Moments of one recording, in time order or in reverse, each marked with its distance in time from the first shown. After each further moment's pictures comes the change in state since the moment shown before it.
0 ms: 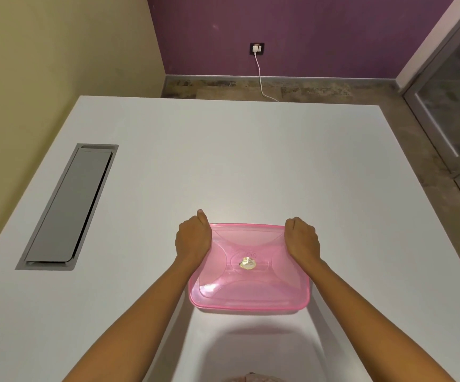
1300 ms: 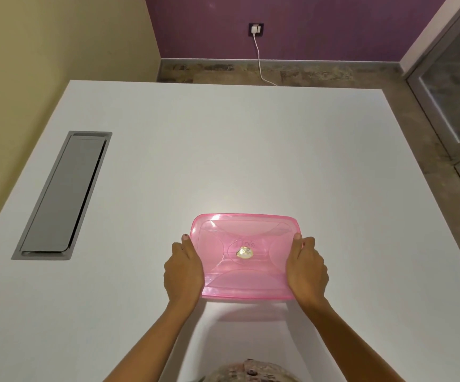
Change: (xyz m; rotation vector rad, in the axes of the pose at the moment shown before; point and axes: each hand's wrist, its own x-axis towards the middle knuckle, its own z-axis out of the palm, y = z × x) left_hand -0.070 -0.051 0.008 -0.145 0.117 -0.178; right_hand -0.069 0.043 0.015 -0.035 0.157 0.083
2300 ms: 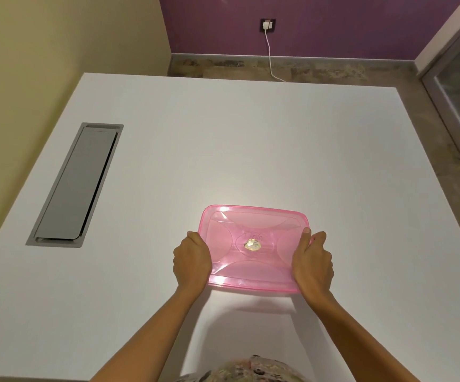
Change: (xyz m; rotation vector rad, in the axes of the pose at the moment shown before) left_hand 0.005 0.011 0.001 0.042 0.020 -0.005; right_hand -0.002 -0.005 -0.001 0.047 0.026 0.026
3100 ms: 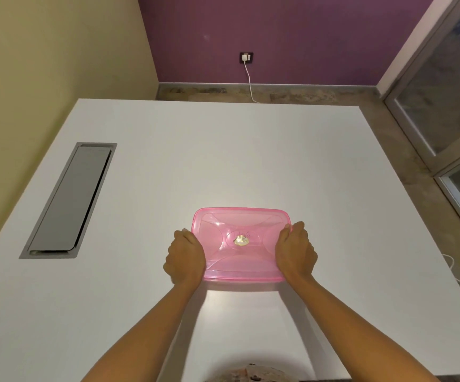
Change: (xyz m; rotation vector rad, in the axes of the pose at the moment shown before) left_hand 0.002 -0.010 0.007 0.067 0.153 0.122; right_hand -0.003 -0.006 -0.002 -0.137 0.155 -0.161
